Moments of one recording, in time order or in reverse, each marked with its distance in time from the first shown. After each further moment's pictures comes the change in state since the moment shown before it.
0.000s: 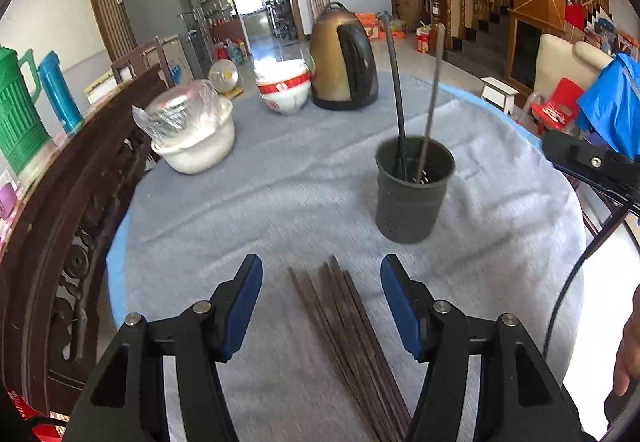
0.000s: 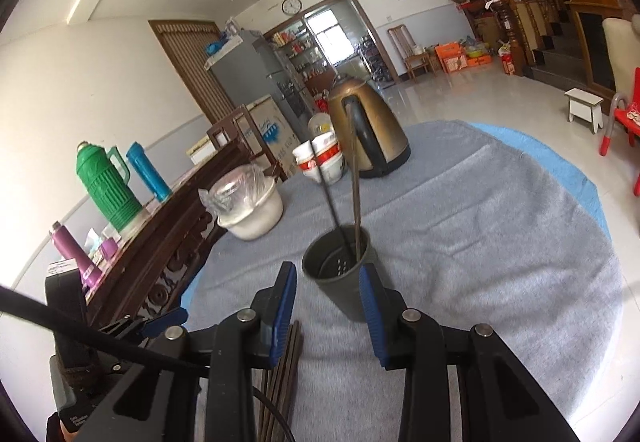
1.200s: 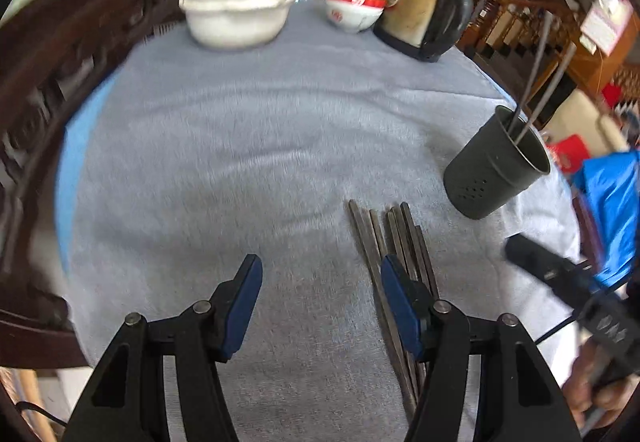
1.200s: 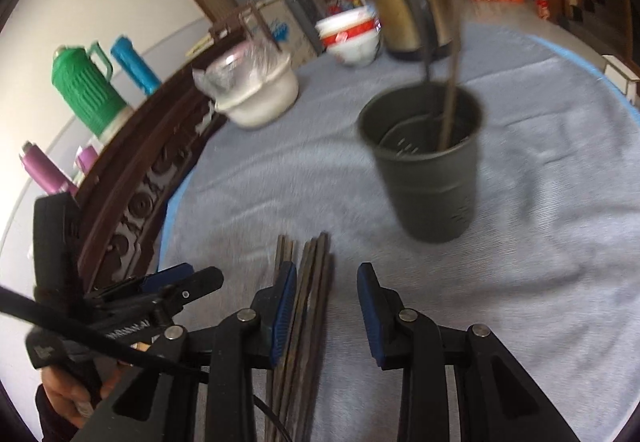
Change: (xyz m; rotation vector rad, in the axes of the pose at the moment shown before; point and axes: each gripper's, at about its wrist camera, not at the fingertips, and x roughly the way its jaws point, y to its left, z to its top) left arm 0.084 0.109 -0.045 -0.367 0.240 -0.196; right arm 0.125 0.045 -0.058 -0.073 0.371 0.007
